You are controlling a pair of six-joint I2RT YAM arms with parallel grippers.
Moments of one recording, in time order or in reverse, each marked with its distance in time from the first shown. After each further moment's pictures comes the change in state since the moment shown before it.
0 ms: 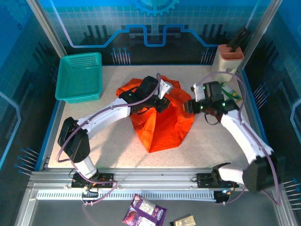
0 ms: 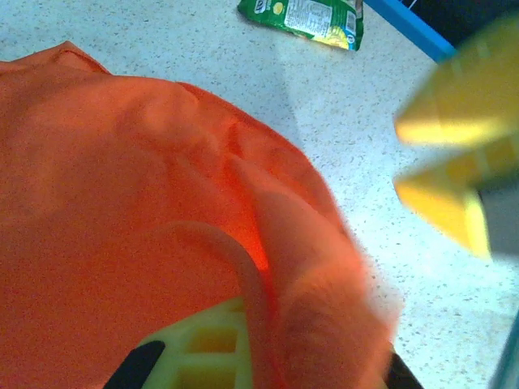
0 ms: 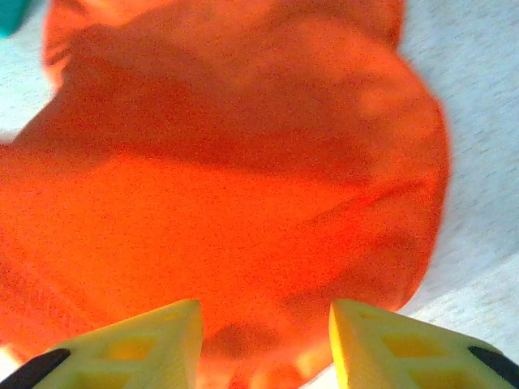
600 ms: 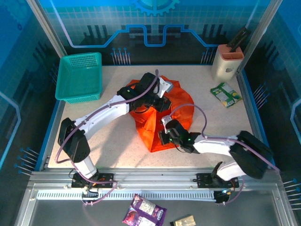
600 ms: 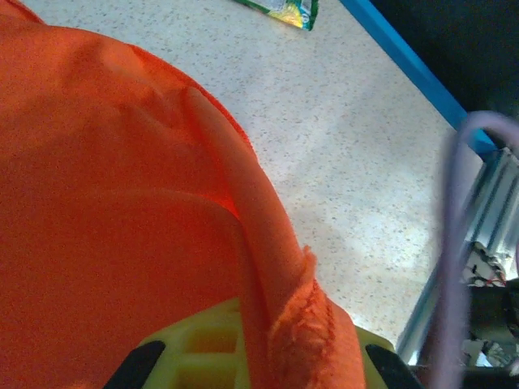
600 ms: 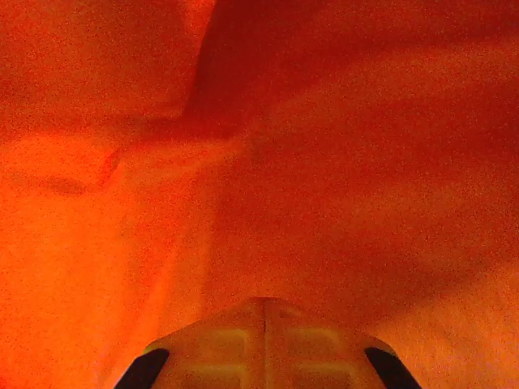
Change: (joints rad) left arm 0.000 -0.015 0.078 -0.147 0.124 -0.080; right arm 0.571 0.288 -0.473 0.898 0.357 0.280
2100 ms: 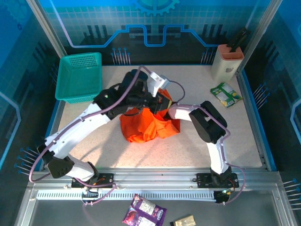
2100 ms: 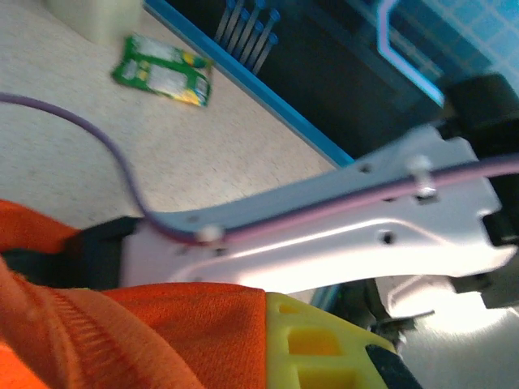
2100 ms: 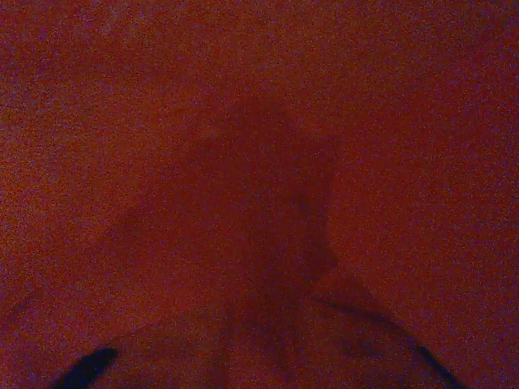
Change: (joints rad) left arm -0.067 -0.244 0.083 -0.083 -0.004 -0.078; right arm -0.218 0.593 0.713 -0.317 -0.135 -0.072
